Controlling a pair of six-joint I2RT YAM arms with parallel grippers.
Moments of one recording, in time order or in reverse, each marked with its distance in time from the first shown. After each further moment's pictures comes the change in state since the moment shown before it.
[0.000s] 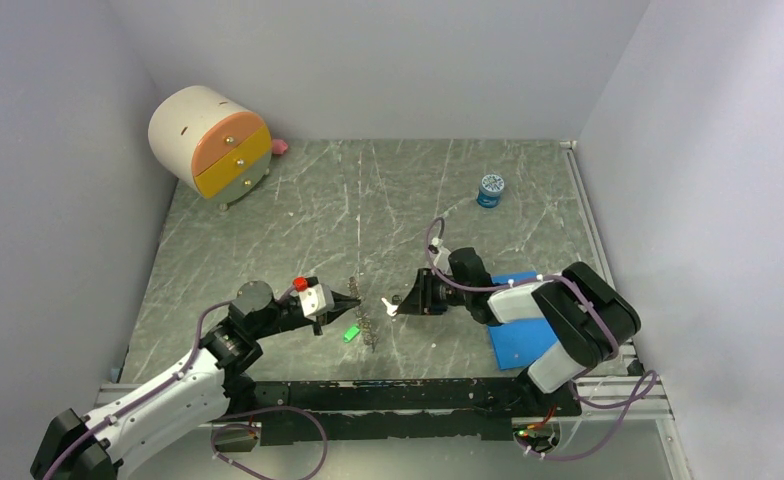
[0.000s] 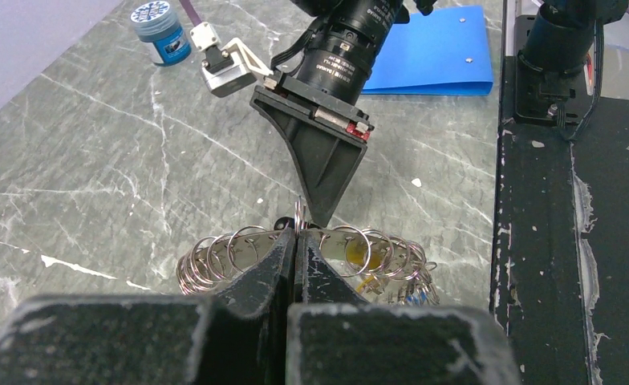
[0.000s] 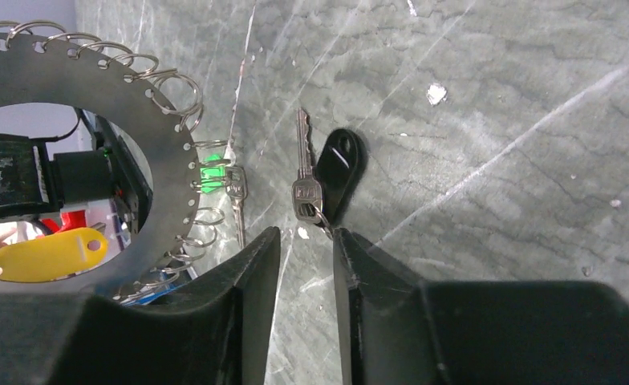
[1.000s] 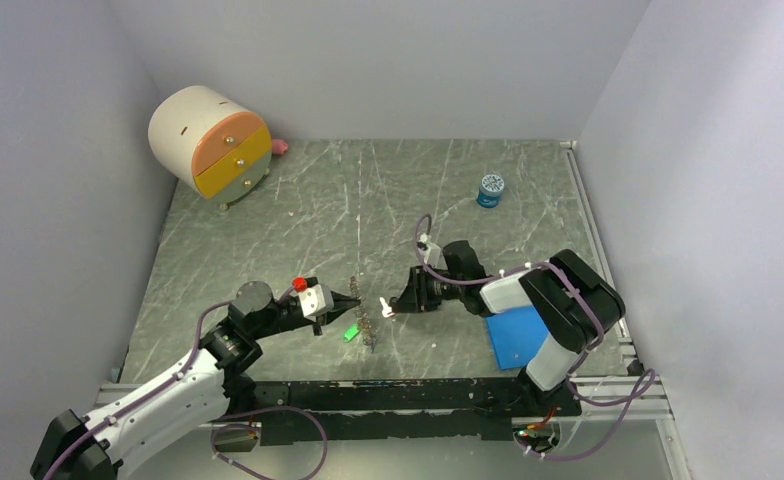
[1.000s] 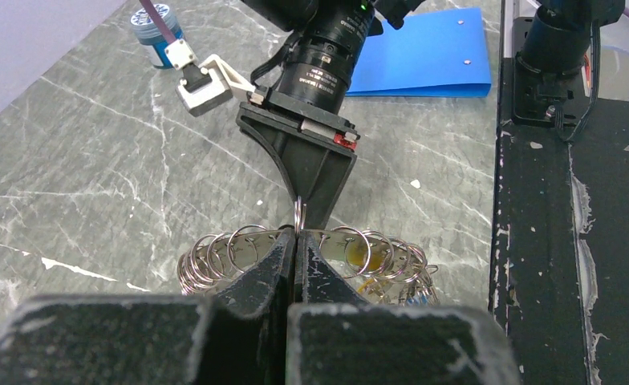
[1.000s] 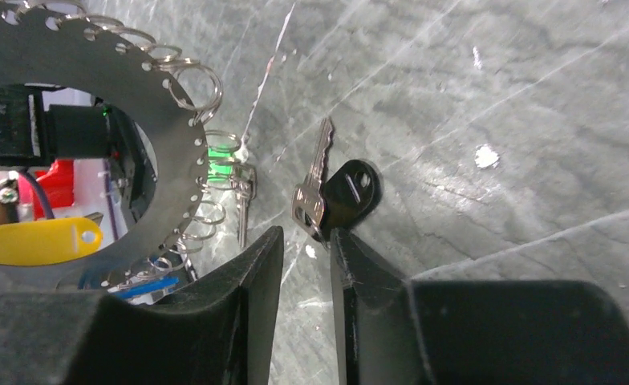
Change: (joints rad) left arm 0.000 -0.005 0.000 0.000 0.003 0.000; right arm -0.008 0.100 0.080 0.017 -0.111 -0.134
